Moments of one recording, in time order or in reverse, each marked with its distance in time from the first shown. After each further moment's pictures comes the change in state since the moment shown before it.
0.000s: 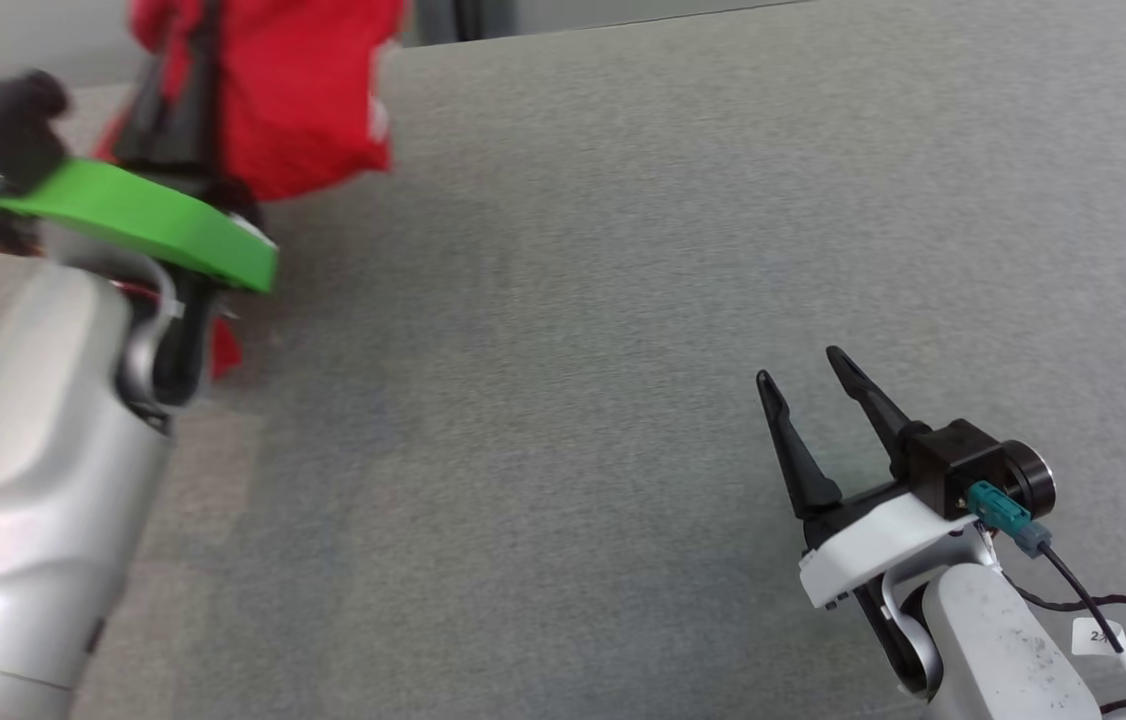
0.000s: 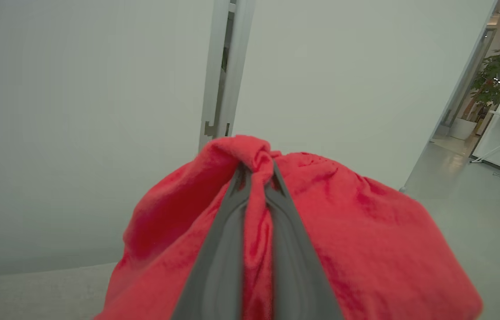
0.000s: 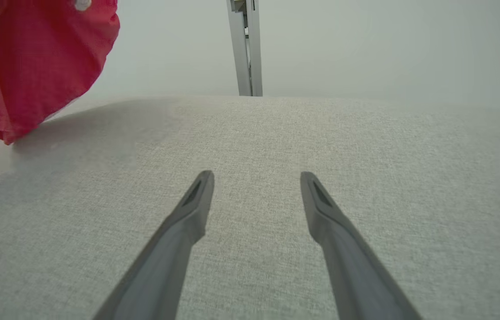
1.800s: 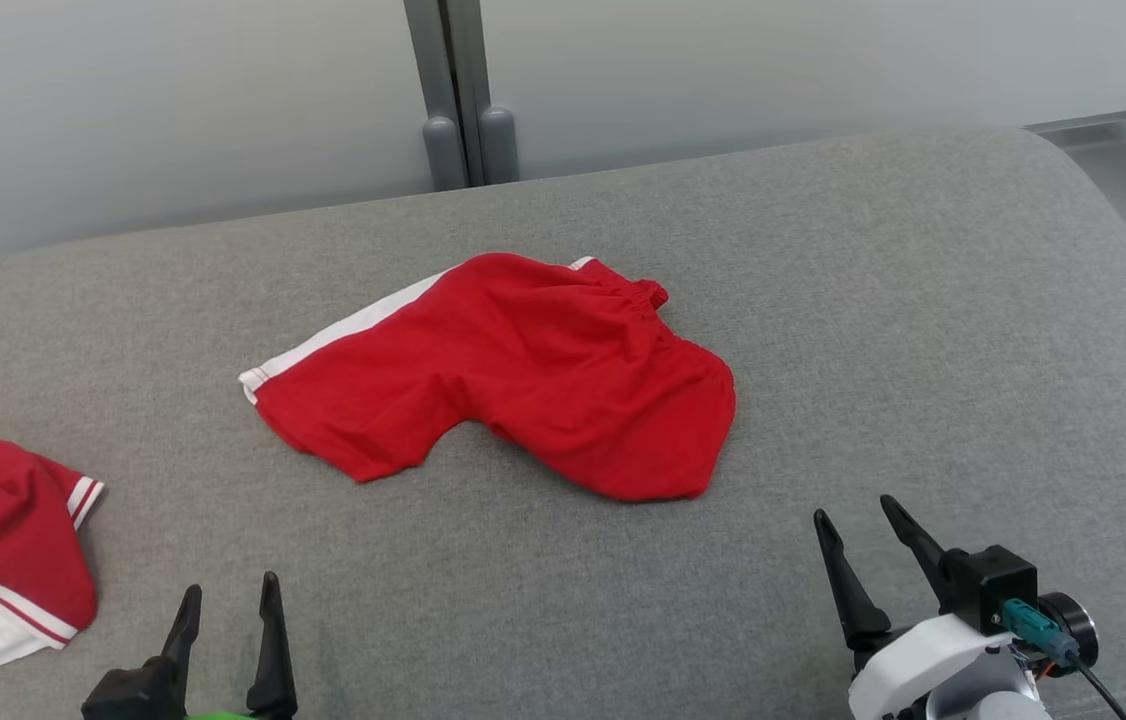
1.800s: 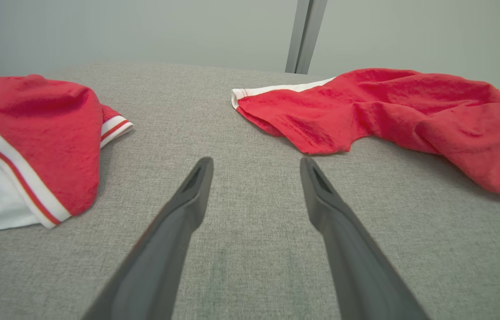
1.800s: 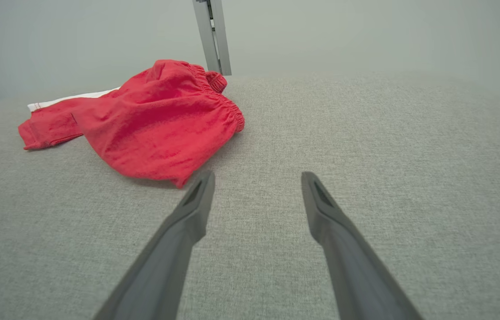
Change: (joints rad) left arm 0.951 -0.328 0.575 -0.195 0.627 0.000 0.000; right arm 0.194 0.000 -0.083 0.071 0.005 0.000 0.000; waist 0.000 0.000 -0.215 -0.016
